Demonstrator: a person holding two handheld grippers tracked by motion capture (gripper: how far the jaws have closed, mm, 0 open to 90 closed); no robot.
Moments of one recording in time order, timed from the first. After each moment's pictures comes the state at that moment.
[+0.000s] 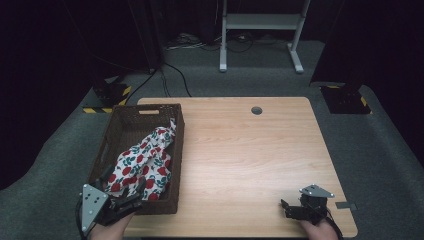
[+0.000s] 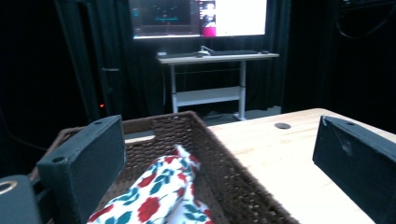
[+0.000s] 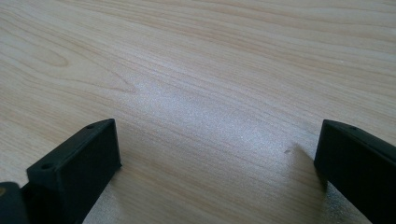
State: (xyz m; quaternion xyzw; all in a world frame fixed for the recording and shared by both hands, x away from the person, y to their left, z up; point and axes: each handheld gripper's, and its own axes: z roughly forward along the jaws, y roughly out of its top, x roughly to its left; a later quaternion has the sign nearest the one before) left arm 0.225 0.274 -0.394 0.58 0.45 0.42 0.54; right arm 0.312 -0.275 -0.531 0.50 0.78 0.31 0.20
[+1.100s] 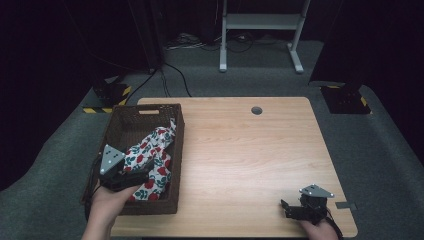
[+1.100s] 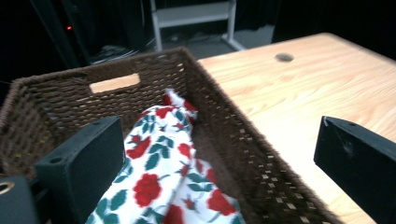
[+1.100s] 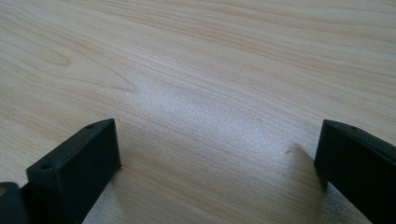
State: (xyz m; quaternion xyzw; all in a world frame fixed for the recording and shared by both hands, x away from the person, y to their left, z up) left arm 0.311 0.272 -0.373 0.70 0.49 0.30 0.42; right arm 0.312 -0.275 -0.531 0.50 0.78 0.31 0.20
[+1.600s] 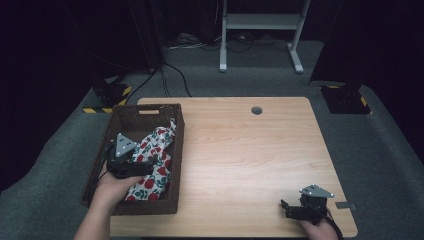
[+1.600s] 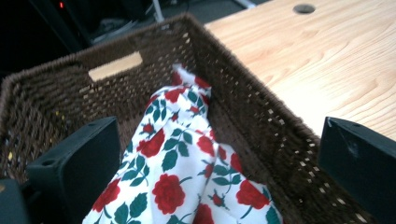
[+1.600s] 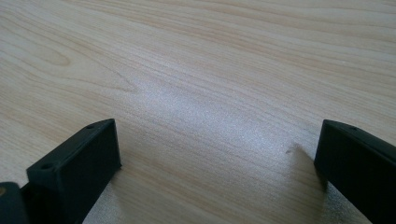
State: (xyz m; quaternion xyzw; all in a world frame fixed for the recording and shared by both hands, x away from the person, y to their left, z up) left arm 0.347 0.271 -0.382 0.75 0.48 0.29 0.35; right arm 0.312 -0.275 -0.531 0.50 0.78 0.31 0.20
